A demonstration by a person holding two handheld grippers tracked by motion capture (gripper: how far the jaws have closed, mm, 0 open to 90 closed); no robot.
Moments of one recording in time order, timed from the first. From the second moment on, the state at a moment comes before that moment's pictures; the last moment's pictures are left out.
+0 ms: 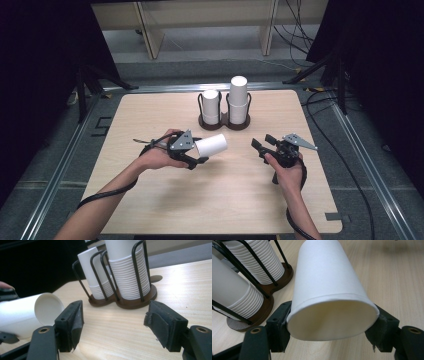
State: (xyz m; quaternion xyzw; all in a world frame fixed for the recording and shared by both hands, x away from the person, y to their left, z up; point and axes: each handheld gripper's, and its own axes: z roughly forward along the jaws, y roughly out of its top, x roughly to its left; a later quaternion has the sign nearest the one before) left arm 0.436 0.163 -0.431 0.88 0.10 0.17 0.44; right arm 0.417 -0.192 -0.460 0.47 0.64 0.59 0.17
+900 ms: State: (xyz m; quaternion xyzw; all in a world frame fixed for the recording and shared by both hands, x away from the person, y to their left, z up) left arm 0.437 0.166 -0.425 0.89 0.08 0.16 0.42; right arm 0.418 -0.177 -0.462 0.42 0.69 0.56 0.15
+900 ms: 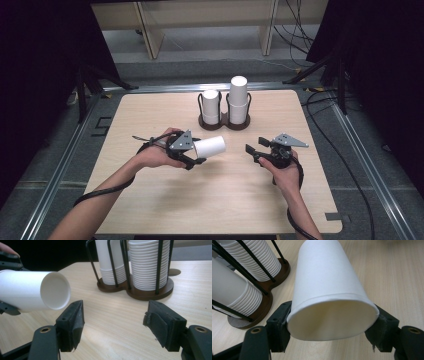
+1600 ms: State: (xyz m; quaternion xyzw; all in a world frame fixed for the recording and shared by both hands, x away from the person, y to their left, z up) left arm 0.441 0.161 -0.420 0.90 0.06 0.16 0.39; right arm 0.419 -0.178 -0.460 0.39 0.72 0.54 0.16
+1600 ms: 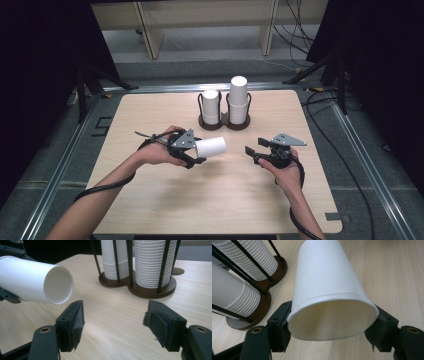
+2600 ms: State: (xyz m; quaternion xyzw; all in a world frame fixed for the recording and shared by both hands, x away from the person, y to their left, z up) left arm 0.443 0.157 -0.411 0.94 0.00 0.11 0.33; right arm 0.426 -0.175 -0.460 0.30 0.80 0.50 0.13
